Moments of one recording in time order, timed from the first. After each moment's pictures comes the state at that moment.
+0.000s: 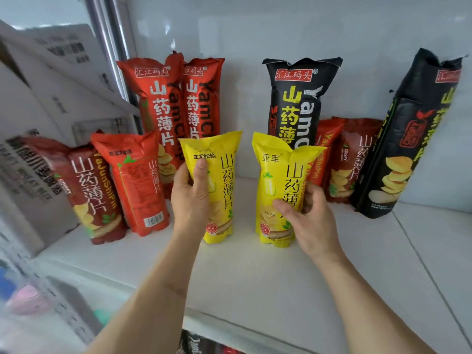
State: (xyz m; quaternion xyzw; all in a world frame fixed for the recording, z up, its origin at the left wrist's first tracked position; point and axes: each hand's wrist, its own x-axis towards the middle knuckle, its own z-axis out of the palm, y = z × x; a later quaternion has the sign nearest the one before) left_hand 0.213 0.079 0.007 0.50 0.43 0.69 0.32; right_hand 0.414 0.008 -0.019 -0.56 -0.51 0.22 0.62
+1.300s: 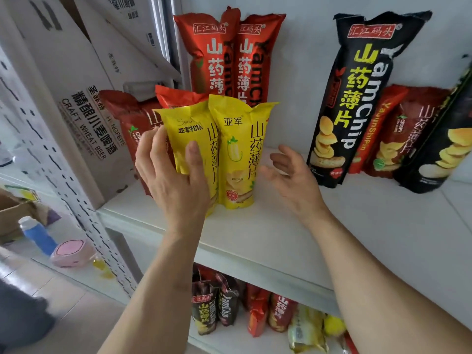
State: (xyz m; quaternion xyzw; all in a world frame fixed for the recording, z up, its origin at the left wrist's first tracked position) left_hand 0.106 0.032 -0.005 0.51 0.46 0.72 -0.09; right_hand 0.296 0.028 -0.011 -0.52 -0.58 0.30 0.55
